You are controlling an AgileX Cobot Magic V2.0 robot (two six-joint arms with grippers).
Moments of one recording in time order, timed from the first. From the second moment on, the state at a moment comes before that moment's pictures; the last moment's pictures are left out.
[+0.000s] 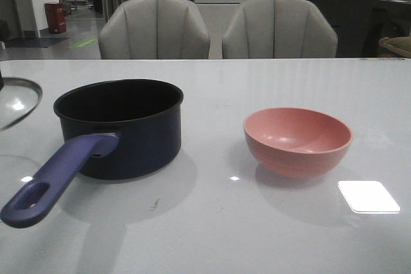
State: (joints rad) left arm -0.03 1.70 -1.33 -0.01 0.91 -0.14; right arm 0.29 0.29 -0.20 0.21 0.09 -0.19
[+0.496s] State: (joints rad) left arm -0.32 1.73 -1.57 -0.02 0.98 -0.09; right arm 0.29 0.29 -0.20 0.21 0.09 -0.19
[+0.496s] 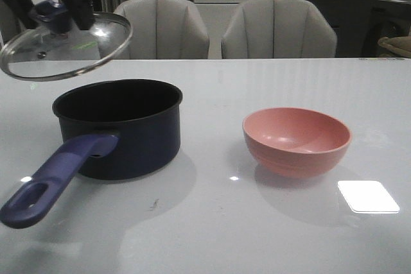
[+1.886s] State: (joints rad) left arm -0.44 1.99 -1.75 0.00 1.11 -0.09; right arm 0.29 0.29 -0.20 0.21 0.09 -0.19
